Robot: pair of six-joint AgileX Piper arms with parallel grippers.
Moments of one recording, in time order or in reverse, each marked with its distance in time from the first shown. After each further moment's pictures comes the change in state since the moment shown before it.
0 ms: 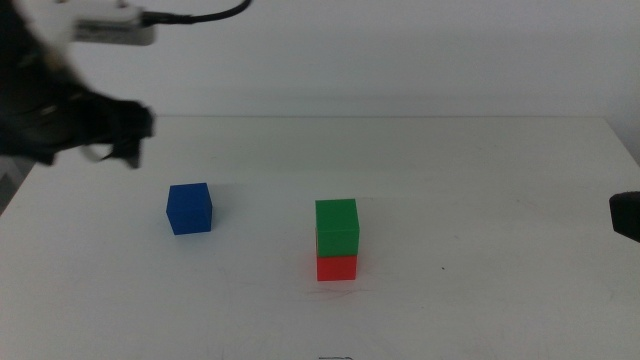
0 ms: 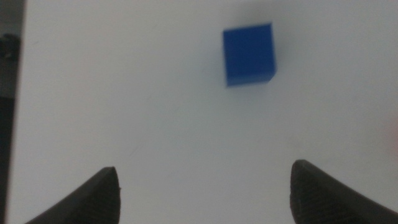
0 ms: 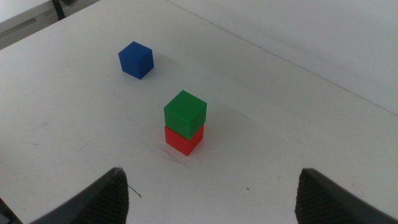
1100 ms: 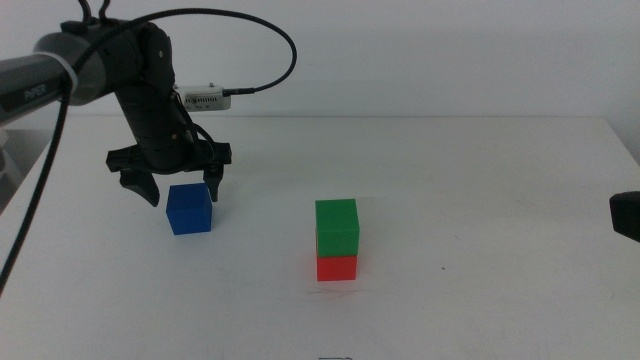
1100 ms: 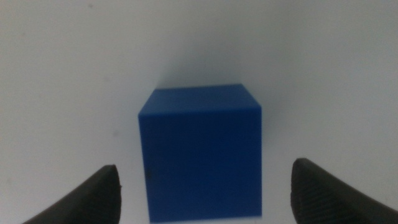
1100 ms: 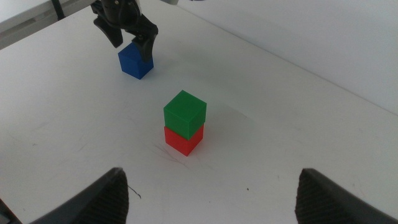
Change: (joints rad) left arm 0.091 0.676 -0.367 -0.232 -0.008 0.077; right arm 0.000 0.000 0.000 0.000 -0.001 0.000
